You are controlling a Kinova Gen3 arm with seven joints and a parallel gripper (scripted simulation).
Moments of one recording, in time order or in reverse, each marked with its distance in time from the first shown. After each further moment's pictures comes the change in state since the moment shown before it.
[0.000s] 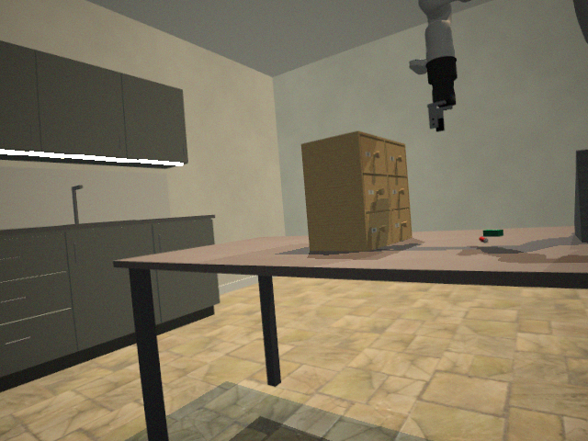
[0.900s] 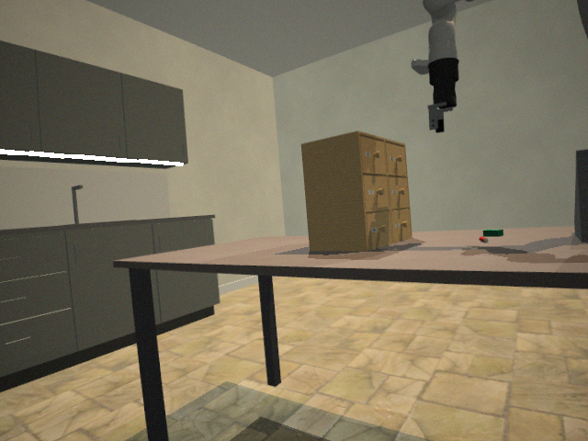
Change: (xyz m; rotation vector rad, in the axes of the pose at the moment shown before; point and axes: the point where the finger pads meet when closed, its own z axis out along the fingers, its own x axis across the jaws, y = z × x) arm 0.003 -0.001 0.003 0.040 0.003 0.000
